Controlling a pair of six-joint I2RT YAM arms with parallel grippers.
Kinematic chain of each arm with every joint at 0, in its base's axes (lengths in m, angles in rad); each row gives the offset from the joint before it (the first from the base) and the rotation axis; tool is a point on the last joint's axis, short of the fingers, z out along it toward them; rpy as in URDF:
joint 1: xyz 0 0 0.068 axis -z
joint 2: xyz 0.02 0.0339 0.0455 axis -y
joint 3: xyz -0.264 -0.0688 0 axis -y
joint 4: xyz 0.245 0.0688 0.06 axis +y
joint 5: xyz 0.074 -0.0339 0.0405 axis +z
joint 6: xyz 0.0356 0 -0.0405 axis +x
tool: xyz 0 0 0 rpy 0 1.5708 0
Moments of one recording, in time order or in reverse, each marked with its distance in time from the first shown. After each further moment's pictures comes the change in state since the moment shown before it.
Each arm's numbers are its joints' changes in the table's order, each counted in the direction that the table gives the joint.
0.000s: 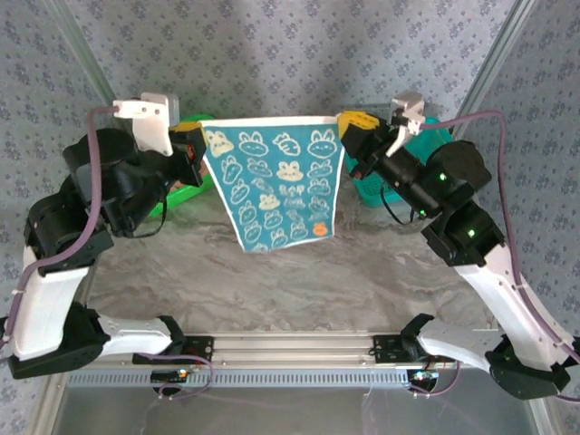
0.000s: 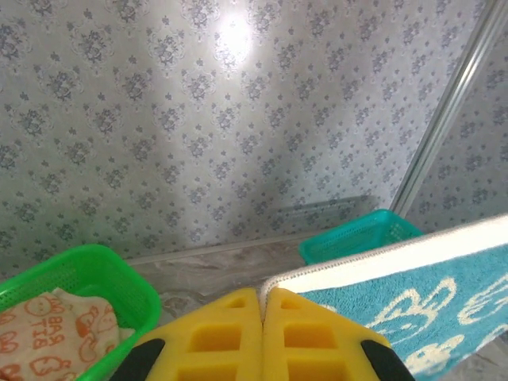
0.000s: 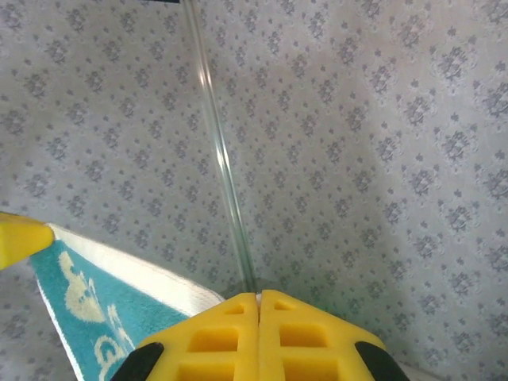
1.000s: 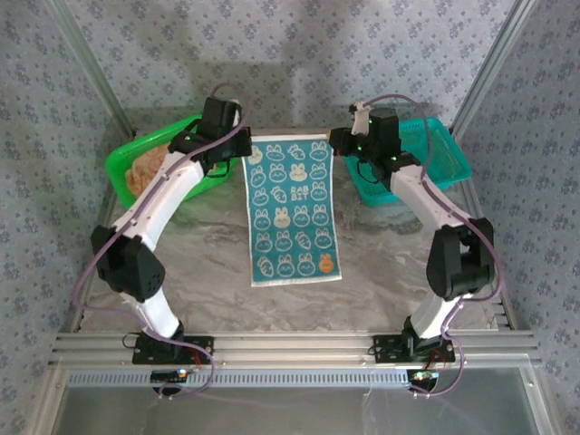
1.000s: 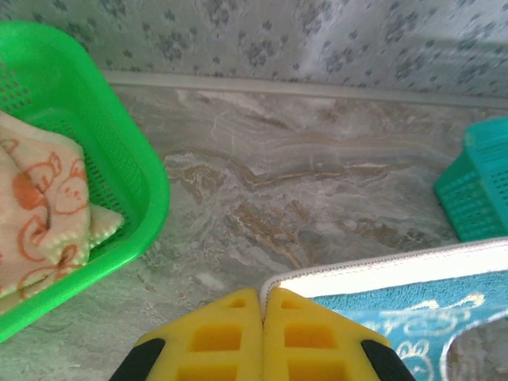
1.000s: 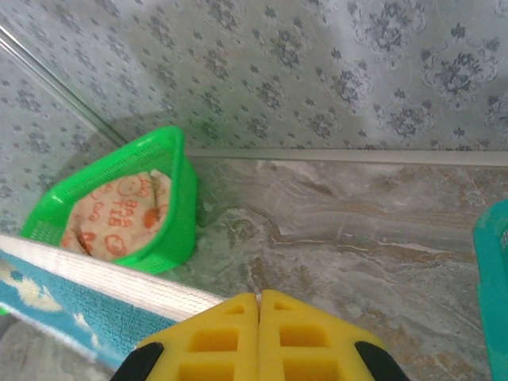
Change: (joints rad) left arm -0.528 -0.537 -0.312 -0.301 -0.439 -0.126; right arm 0.418 -0.688 -0.050 -0.126 0.322 0.120
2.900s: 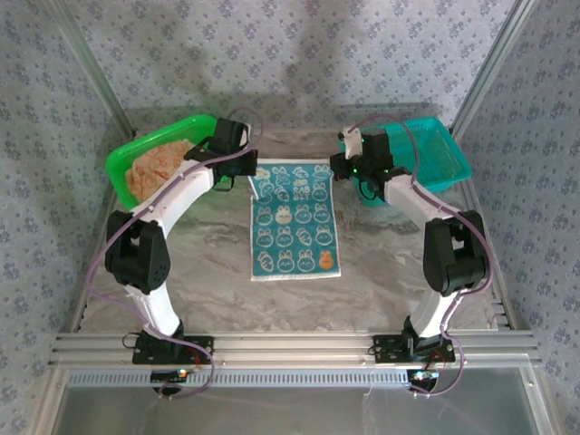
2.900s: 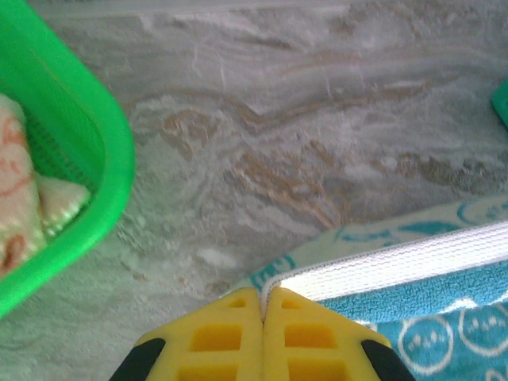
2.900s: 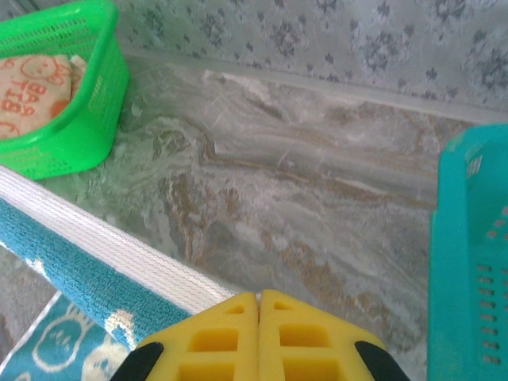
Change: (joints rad) left arm -0.013 -0.035 -0.219 -0.151 -0.079 0.131; right arm -0.010 -0.002 -0.180 -0.010 -0.071 -0.293
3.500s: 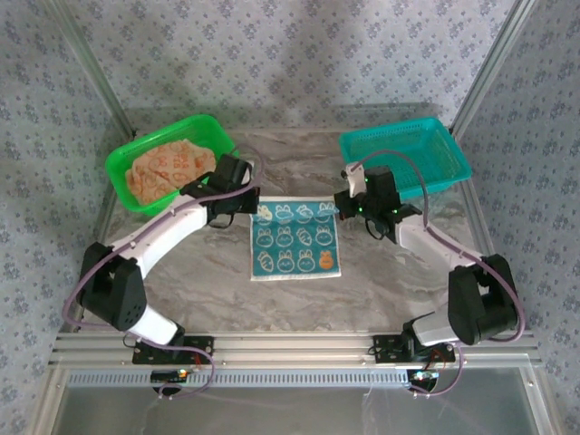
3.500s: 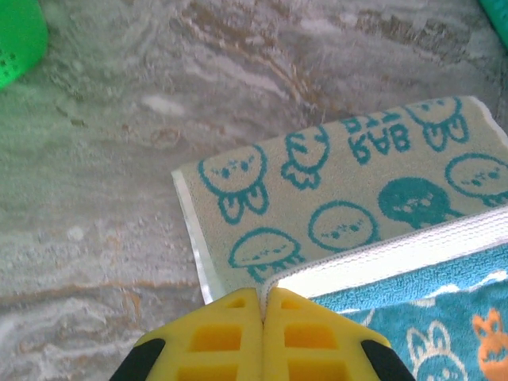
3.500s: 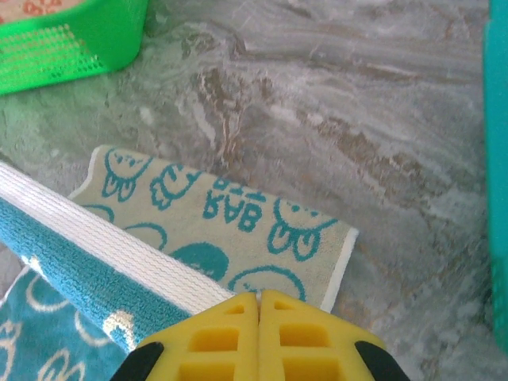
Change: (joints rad) left arm 0.128 0.272 -0.359 0.004 -0.001 -0.106; right arm -0.086 0.333 -0.388 0.010 -0.074 0.009
